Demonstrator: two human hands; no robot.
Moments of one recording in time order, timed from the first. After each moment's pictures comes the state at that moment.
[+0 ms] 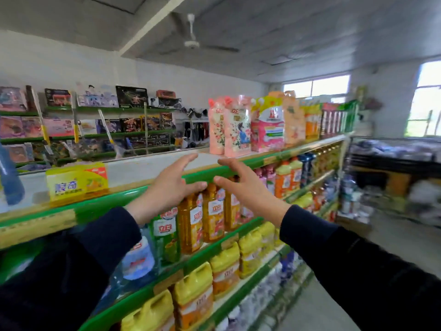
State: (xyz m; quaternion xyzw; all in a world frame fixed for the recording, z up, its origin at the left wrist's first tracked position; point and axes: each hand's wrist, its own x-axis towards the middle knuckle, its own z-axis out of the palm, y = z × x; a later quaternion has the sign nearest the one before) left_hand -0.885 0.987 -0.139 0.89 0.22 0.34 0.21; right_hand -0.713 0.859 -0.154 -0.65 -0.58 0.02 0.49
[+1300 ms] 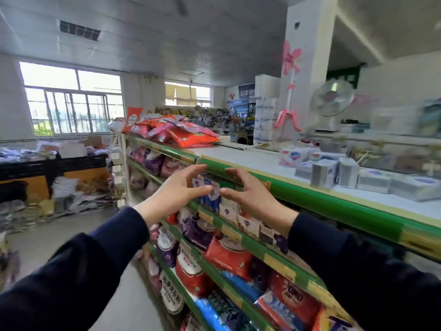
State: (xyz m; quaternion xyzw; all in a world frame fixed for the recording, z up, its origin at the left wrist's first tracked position) left_hand -0.447 0.278 -0.155 0.76 -0.48 -0.01 0.44; right_hand -0.588 0.111 -0.163 -0.89 0.08 -0.29 0.34
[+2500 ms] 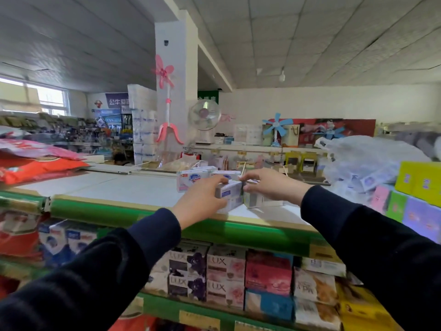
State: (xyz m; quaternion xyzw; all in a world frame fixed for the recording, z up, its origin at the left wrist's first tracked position) left_hand -0.518 0.006 -0.124 0.60 -0.73 -0.01 0.33; right_hand -0.708 -0.070 -0.083 -0.87 0.45 -0.19 0.08
